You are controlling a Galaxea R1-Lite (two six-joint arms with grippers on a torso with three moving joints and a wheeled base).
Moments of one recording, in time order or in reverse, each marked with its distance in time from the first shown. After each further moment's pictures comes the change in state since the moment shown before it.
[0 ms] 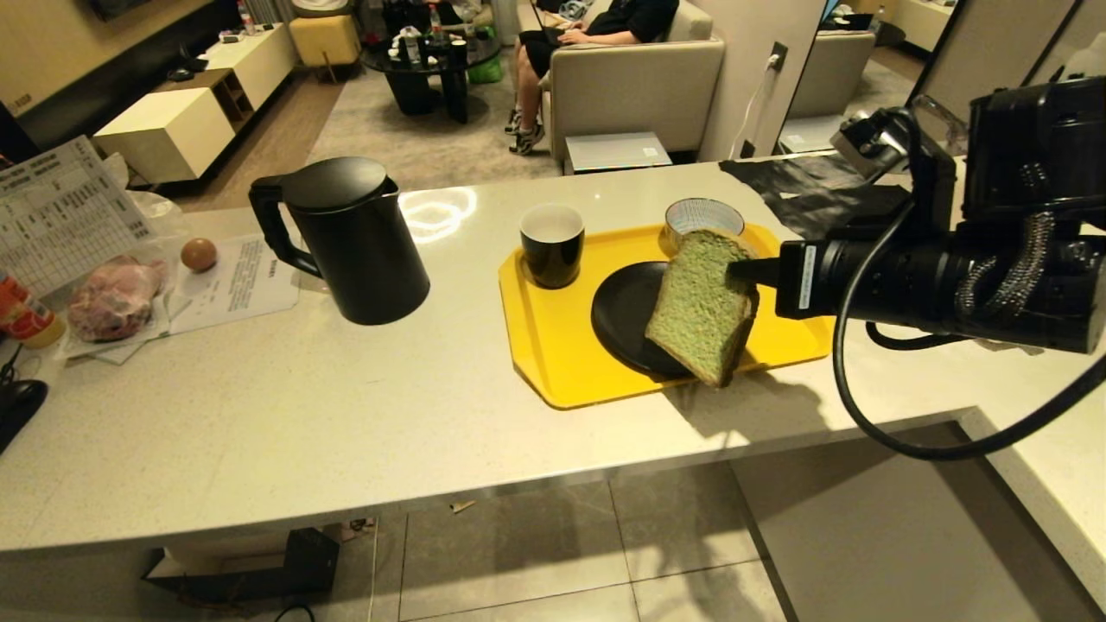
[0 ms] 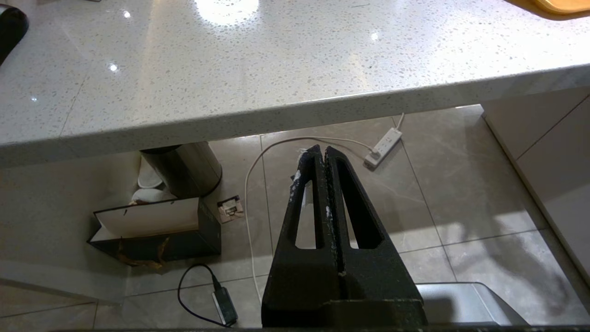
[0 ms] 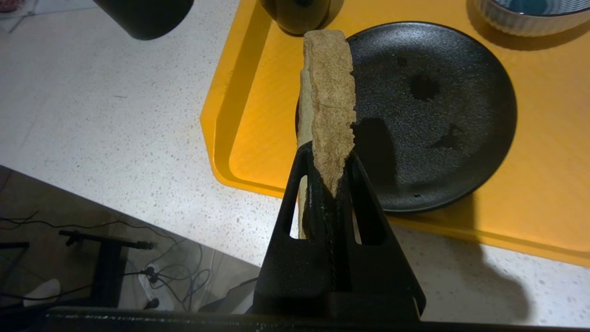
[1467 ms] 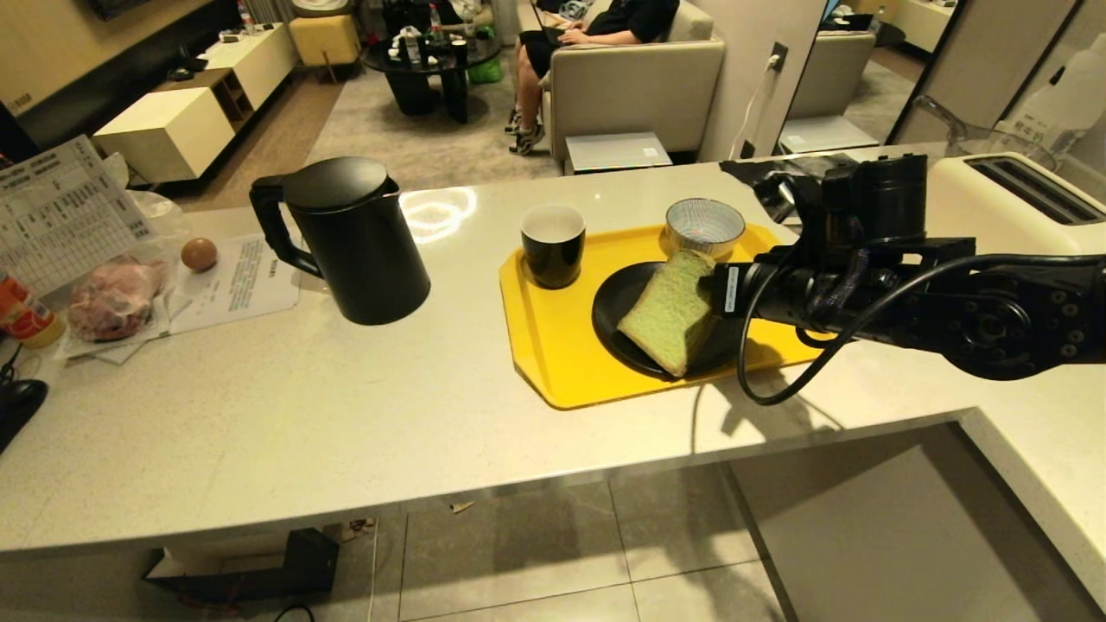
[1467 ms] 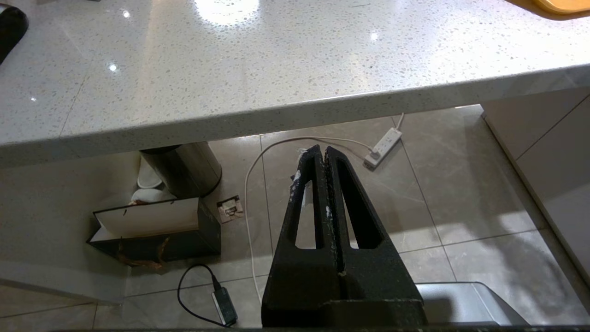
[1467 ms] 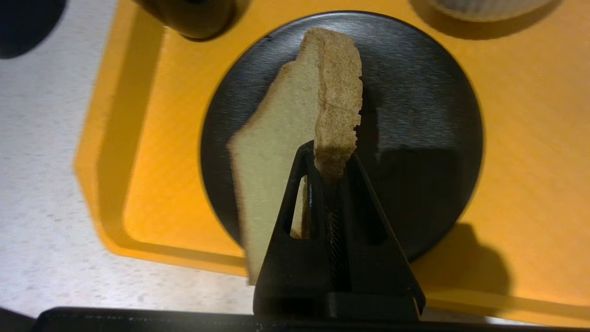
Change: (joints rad) left arm 0.000 0.000 0.000 0.000 0.000 0.000; right arm -0.075 0.262 -0.097 -0.127 -0.079 -0.005
